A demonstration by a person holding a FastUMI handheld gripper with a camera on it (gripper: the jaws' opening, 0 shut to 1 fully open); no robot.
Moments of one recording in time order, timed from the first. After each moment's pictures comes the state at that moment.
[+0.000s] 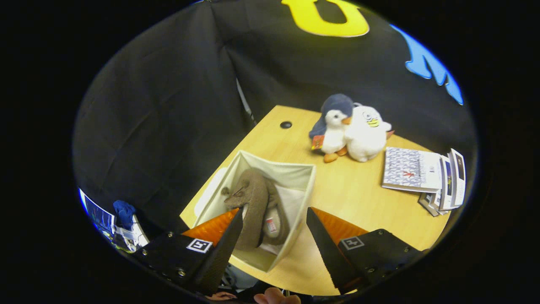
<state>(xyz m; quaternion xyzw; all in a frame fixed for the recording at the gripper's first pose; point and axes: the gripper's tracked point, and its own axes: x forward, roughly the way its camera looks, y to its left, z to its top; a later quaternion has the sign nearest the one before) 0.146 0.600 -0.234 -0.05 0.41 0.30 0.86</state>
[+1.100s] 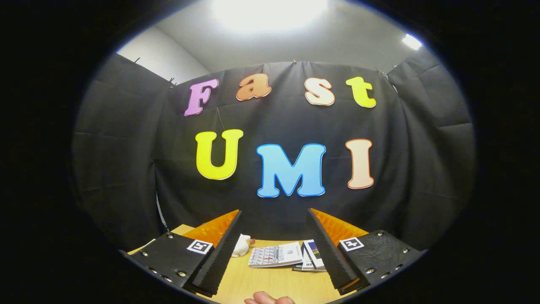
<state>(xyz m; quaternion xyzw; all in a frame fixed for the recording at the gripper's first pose) 0.137 0.309 0.021 -0.02 -0.02 0.05 1.00</state>
